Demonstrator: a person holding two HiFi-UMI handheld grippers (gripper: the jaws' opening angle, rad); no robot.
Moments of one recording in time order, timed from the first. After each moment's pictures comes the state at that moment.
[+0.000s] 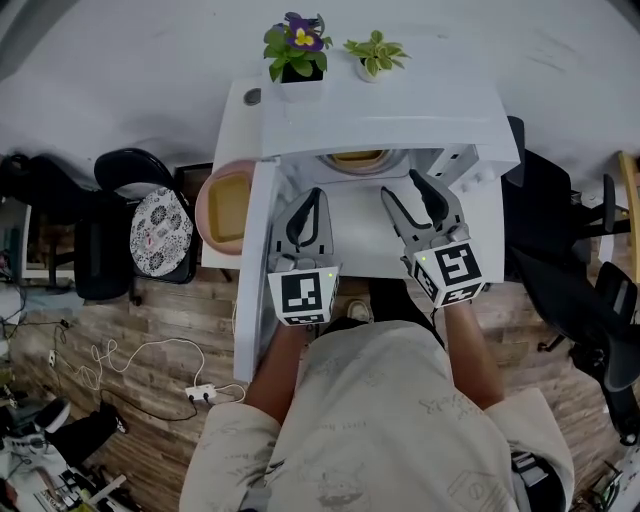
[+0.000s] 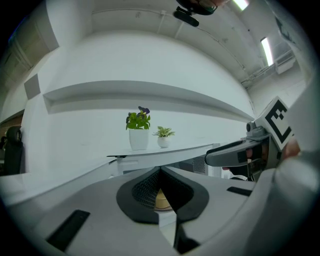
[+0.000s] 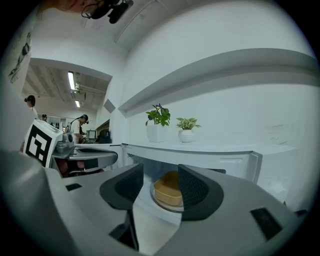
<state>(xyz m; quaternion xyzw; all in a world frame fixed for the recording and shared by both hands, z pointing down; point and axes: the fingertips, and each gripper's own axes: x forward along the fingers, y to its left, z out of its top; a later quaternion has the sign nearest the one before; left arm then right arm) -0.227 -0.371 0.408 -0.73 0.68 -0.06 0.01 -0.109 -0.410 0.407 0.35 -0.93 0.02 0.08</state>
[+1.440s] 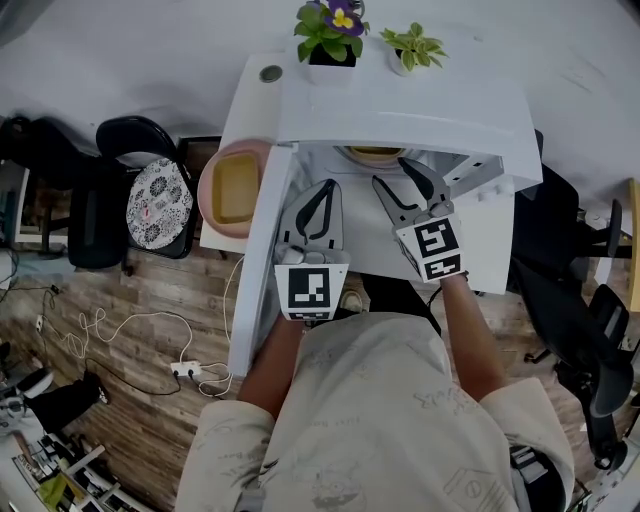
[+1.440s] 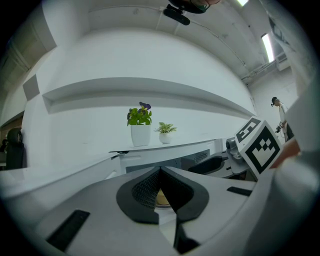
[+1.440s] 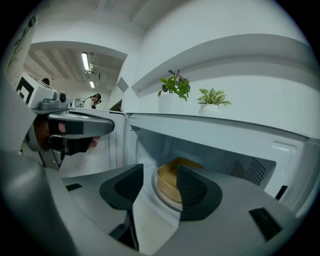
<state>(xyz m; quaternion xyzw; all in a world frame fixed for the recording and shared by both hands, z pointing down) -0.233 -0.374 0.418 -0.72 0.69 -0.07 0.00 -0.164 -0.434 0.467 0.28 -0.94 -0.02 0.19</state>
